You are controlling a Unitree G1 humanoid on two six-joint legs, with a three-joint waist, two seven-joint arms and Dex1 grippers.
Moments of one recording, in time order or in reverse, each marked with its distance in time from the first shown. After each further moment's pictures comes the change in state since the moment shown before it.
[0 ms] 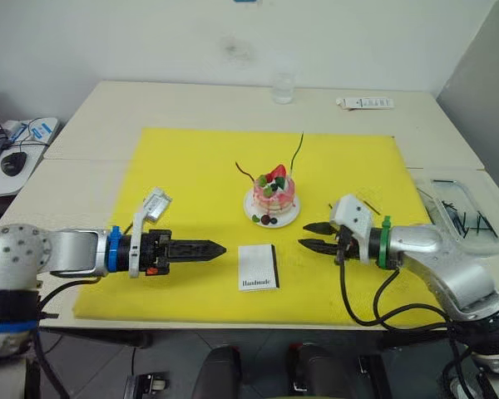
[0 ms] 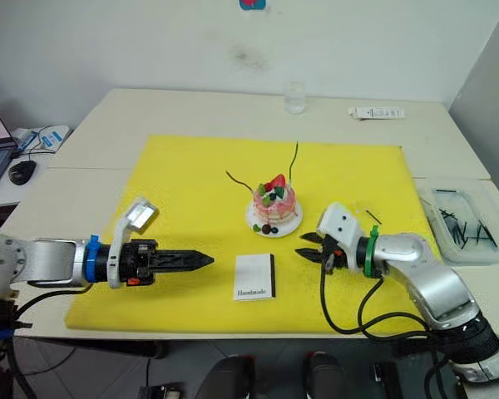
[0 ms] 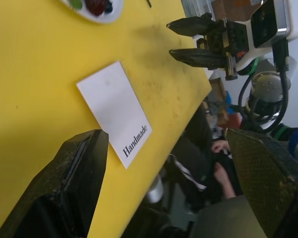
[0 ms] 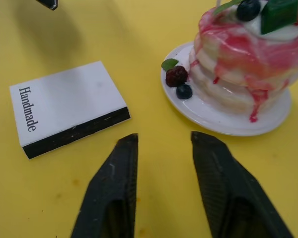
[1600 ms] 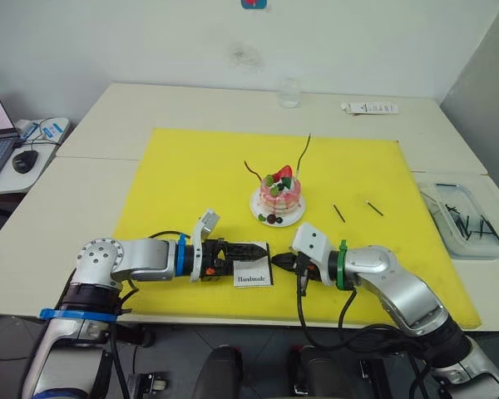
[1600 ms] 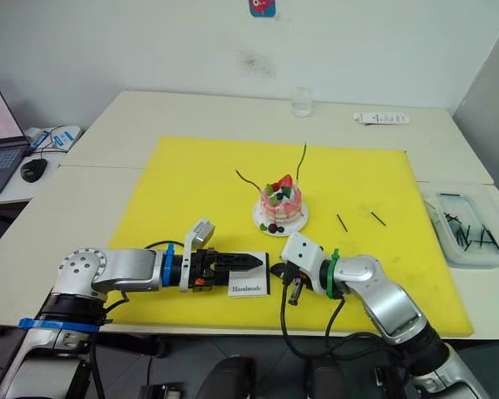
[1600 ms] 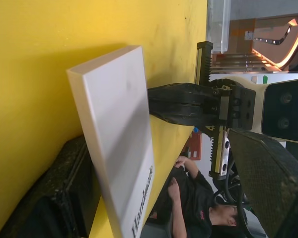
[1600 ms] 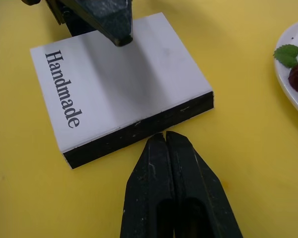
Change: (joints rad) left arm -0.021 -0.371 -0.043 0.138 -0.140 -0.049 0.511; right arm 0.021 0.212 0.146 0.050 -0.175 0.045 -0.018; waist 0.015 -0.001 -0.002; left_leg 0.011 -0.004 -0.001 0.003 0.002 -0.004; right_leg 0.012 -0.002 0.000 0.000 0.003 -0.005
